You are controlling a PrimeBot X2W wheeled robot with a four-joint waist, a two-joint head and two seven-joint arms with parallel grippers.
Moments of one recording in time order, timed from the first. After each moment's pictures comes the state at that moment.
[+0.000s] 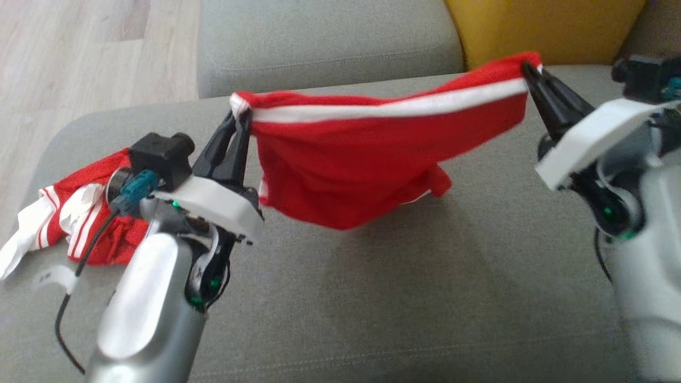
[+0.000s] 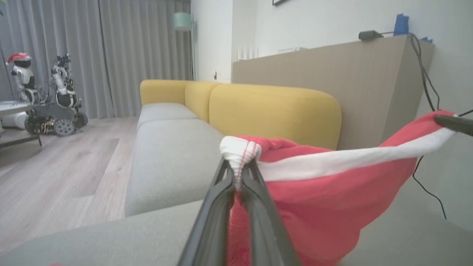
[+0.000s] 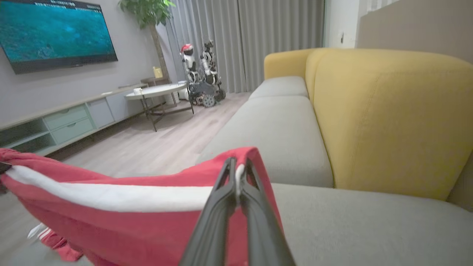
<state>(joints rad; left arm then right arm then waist) -0.39 0.11 -0.32 0.16 -0.31 -0.01 -0.03 -0.55 -0.30 0.28 0.29 0.46 0.12 0.39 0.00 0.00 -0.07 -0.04</state>
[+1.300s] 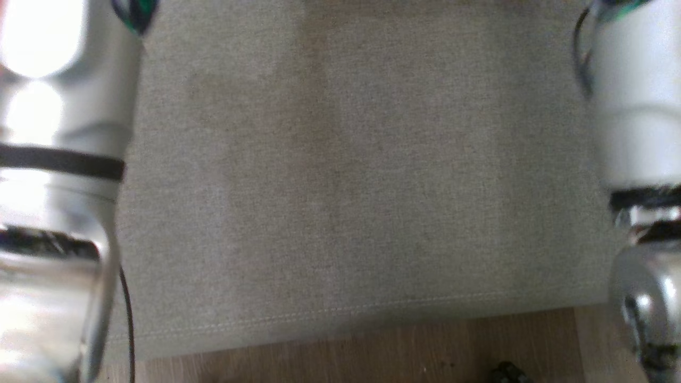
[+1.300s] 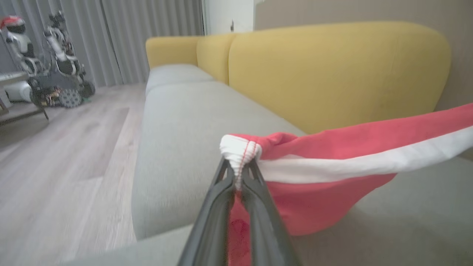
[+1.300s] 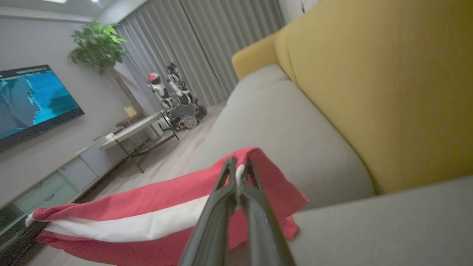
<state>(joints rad) -1.30 0.11 -0.34 0.83 -0.25 -0.09 -0.18 -1.27 -0.08 0.11 0.80 0.40 0.12 0.03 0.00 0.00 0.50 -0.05</state>
